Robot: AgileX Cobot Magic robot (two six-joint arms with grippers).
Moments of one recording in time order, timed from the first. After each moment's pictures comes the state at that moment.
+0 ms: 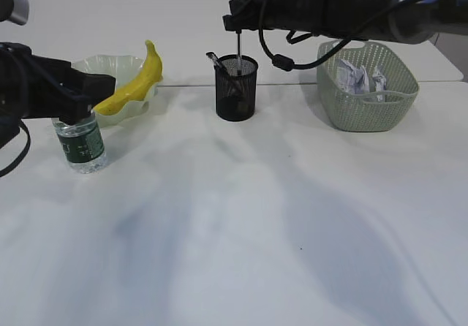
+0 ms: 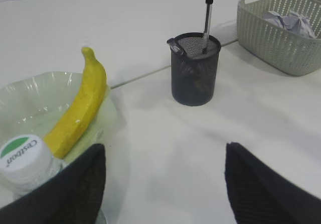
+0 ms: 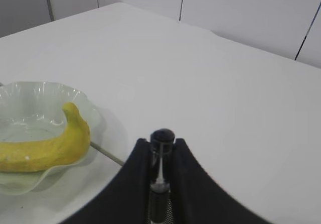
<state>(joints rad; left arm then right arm) -0.28 1.39 -0.68 0.46 -0.31 -0.39 0.32 2.23 -1.85 1.82 0.24 -2.00</state>
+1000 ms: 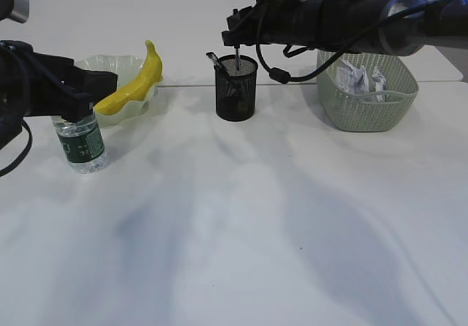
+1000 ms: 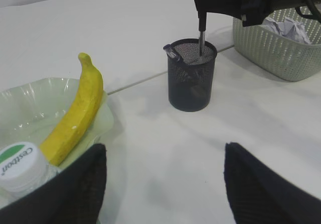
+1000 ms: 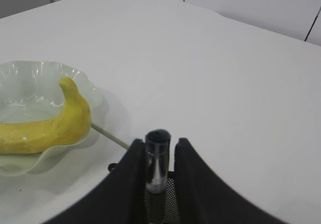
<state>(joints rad) -0.28 1.40 -0.68 0.46 -0.34 -0.39 0.32 2.28 -1.86 1.82 0.24 -2.00</state>
